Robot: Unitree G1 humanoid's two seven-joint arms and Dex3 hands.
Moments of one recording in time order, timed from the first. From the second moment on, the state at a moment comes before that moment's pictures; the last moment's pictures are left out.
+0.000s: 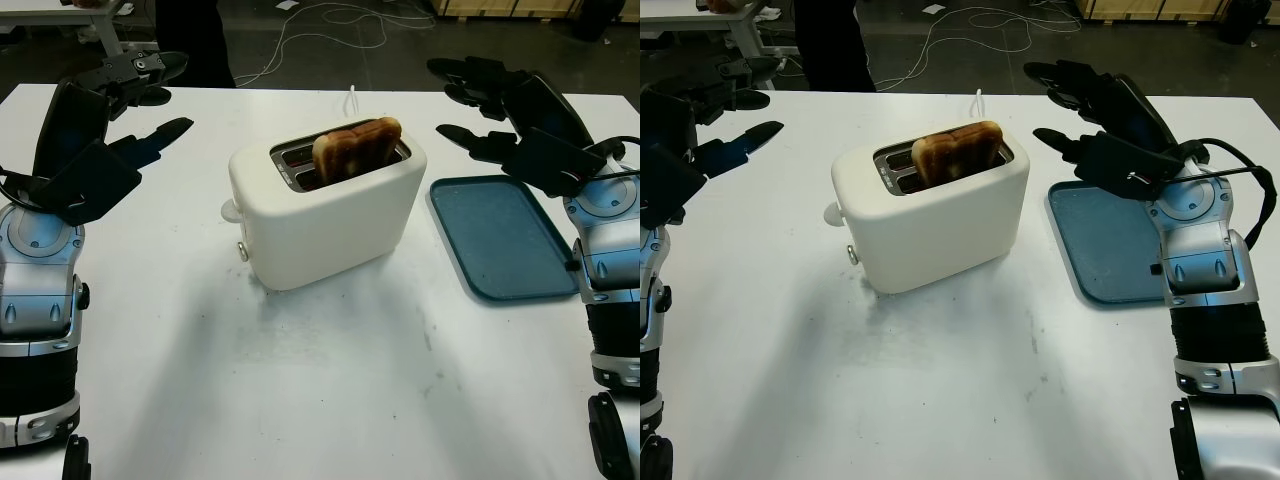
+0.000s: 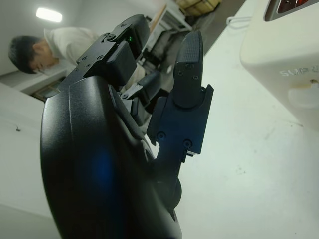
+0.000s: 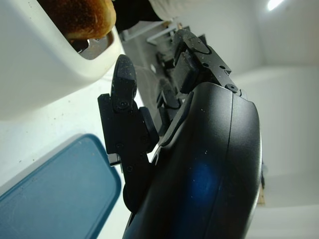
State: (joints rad) left arm -0.43 0.50 0.17 -0.17 0.11 0.12 -0.22; right arm -0.61 -0.57 -0.02 0.10 -0.18 0.06 0.39
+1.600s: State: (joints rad) left arm -0.43 0.50 0.18 -0.17 0.12 0.13 -0.22; right arm -0.94 -0.57 0.22 0.26 -0.31 -0.30 0.57
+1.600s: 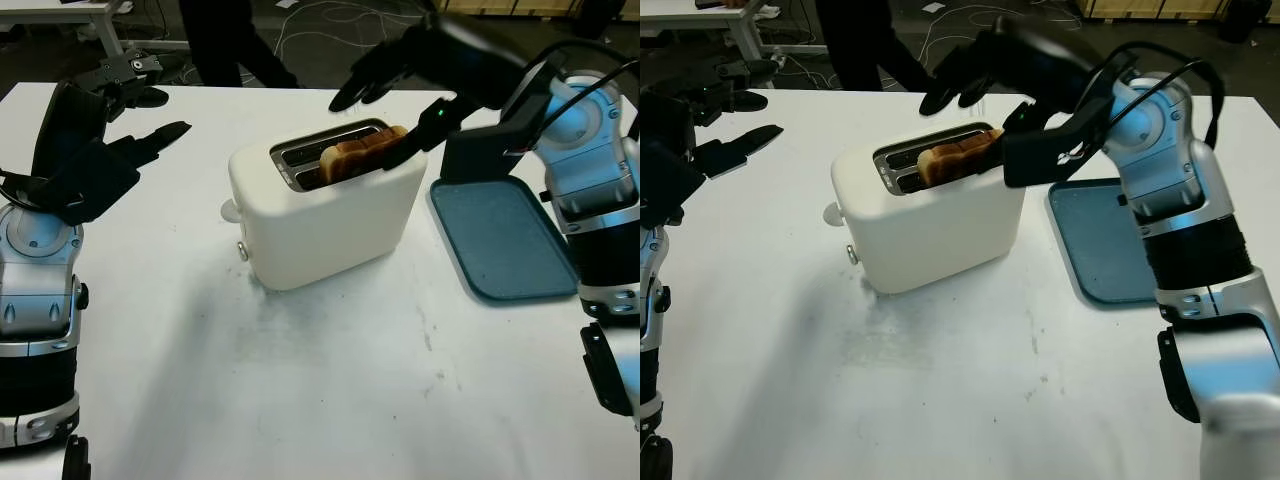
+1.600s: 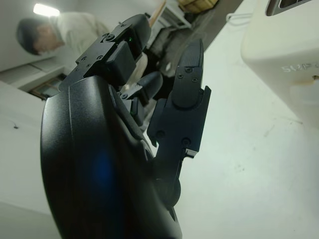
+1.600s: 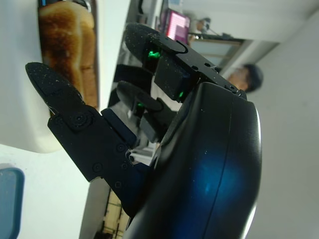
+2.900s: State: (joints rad) left arm -0.41 0.49 0.18 -0.18 0.11 0.16 -0.20; right arm -0.99 -0.53 0.28 0.56 -0.40 -0.51 0.52
